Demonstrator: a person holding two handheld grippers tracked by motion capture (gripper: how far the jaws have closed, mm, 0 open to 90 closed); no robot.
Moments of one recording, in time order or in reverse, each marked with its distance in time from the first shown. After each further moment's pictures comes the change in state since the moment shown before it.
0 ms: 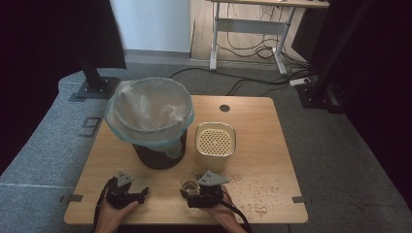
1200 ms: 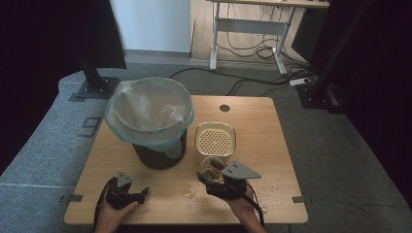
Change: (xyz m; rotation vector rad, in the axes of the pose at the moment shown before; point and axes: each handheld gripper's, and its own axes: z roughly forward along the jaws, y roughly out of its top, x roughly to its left) left arm 0.000 0.000 -0.001 0.001 -0.006 0.008; right arm -0.012 0.060 -0.095 -0.212 -0.065 -0.024
